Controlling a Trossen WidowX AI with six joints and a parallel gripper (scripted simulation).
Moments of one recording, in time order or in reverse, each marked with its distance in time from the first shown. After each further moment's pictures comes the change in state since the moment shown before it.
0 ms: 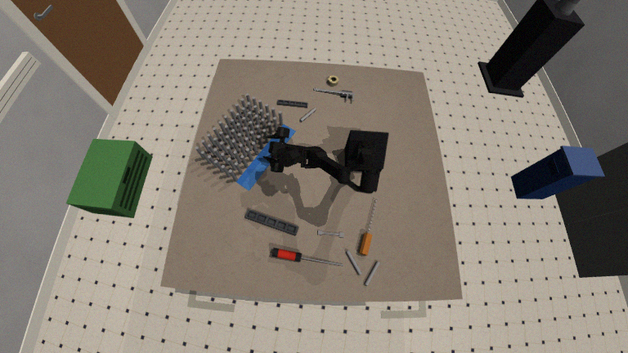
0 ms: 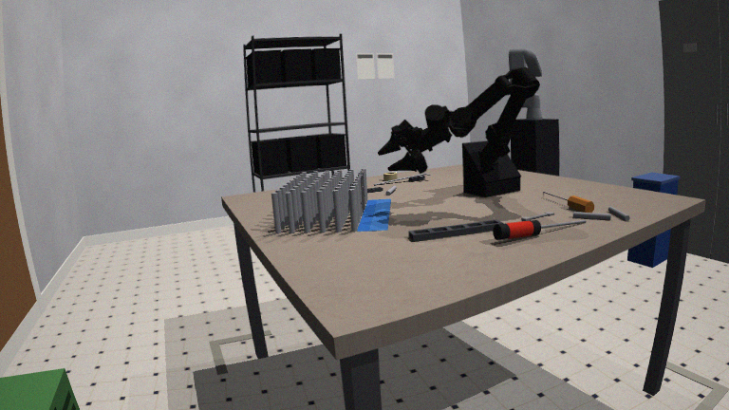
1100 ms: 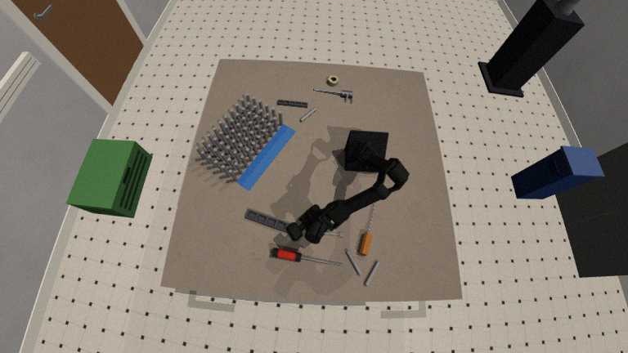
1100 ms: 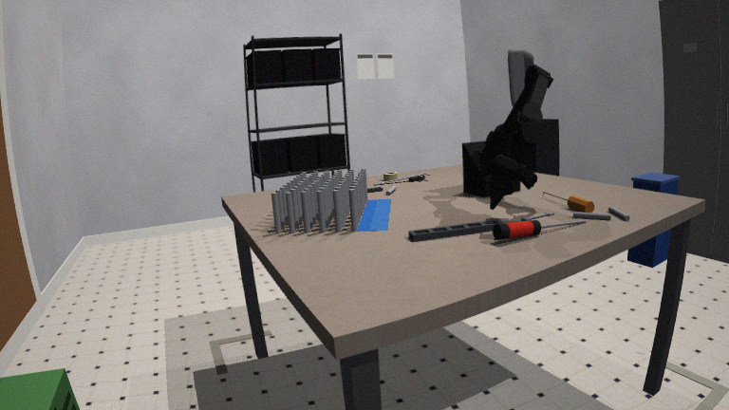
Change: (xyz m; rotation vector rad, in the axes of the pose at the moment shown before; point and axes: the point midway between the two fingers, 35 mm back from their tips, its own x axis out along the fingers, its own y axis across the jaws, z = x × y) arm -0.175 0.287 -0.029 -1.912 -0.279 0.656
